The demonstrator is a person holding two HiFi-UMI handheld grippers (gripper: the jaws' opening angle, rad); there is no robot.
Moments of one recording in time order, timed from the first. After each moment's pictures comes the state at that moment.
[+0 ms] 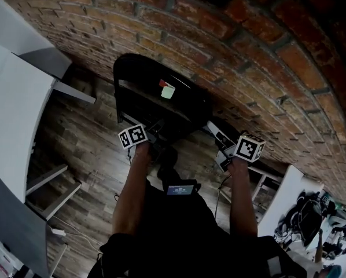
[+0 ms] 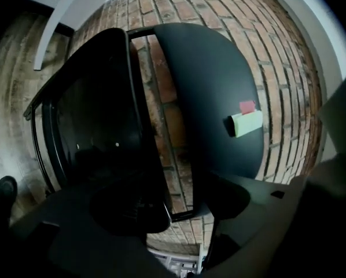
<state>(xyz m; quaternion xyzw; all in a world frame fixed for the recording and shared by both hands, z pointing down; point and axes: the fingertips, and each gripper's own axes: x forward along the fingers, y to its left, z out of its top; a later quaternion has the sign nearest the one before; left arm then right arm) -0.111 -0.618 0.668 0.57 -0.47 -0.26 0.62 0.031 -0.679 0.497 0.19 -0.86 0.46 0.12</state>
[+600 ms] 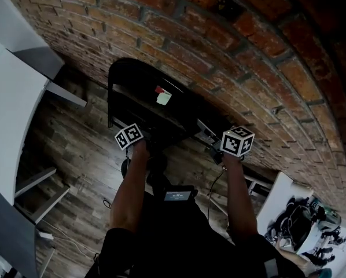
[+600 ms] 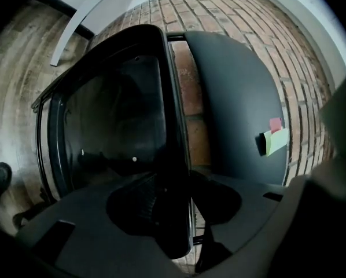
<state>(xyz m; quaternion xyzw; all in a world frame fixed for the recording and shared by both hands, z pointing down) -0.134 -0.644 0.713 0.51 -0.52 -0.31 0.61 0.001 -0.709 0.515 0.16 -0.91 0.31 0.22</state>
